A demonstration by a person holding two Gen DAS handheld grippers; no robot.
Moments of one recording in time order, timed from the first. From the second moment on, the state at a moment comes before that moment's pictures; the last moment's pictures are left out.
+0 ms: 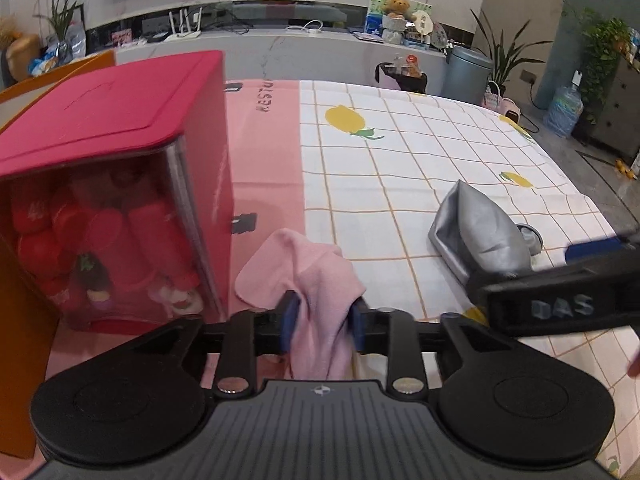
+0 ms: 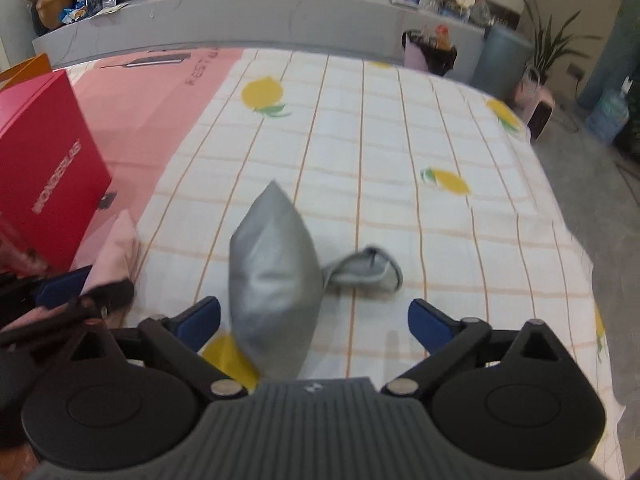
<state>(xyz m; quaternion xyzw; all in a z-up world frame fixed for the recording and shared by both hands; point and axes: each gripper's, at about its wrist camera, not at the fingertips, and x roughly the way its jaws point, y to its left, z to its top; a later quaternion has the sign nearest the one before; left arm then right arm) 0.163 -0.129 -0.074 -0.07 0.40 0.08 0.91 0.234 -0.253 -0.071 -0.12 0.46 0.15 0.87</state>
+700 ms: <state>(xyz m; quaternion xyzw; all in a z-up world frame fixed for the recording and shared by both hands) 0.154 -0.125 -0.076 -0.07 0.38 0.07 0.92 0.242 -0.247 -0.078 -0.13 0.46 0.16 0.87</state>
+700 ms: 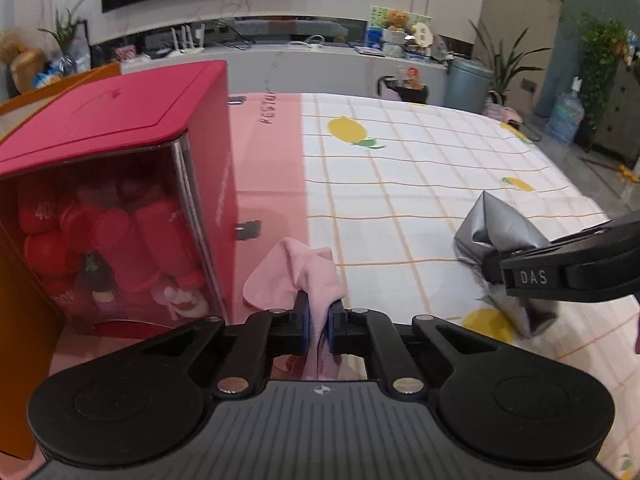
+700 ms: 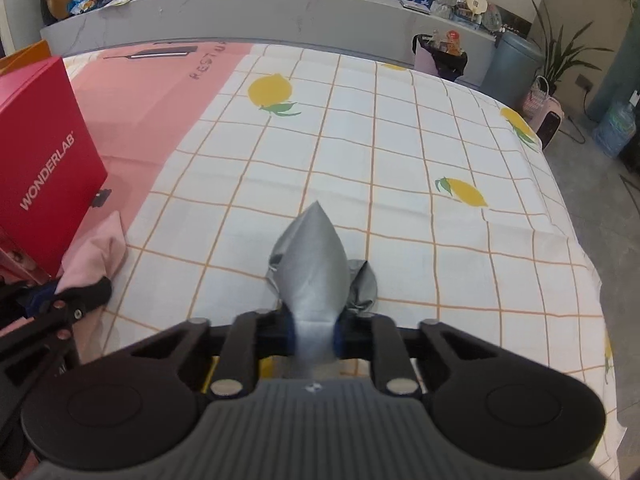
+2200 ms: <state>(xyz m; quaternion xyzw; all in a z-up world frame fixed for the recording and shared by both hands) 0.123 0.112 0.007 -0.09 0.41 0.14 0.90 0.215 0.087 0.017 -0.13 0.39 0.34 0.85</state>
